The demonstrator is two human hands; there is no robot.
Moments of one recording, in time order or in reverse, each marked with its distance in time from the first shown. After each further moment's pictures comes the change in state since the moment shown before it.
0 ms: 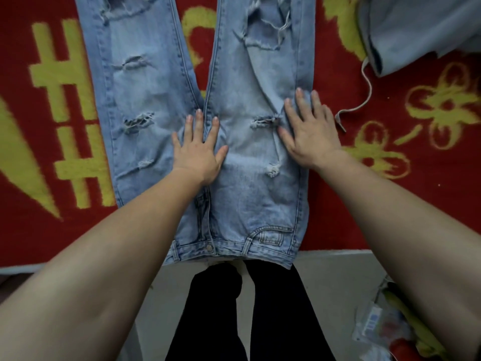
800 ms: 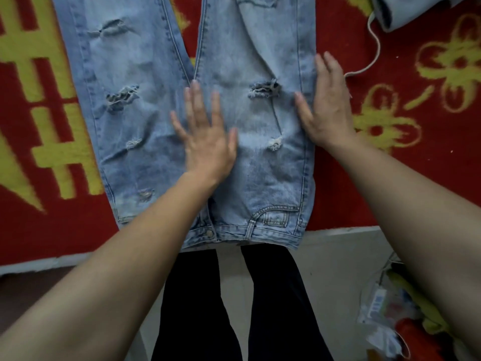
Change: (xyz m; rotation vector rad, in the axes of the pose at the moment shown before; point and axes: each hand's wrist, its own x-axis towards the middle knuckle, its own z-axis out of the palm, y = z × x) left_hand -0.029 0.038 0.029 -0.130 0.491 0.024; right_hand -0.017 0.013 0.026 0.437 0.413 0.102
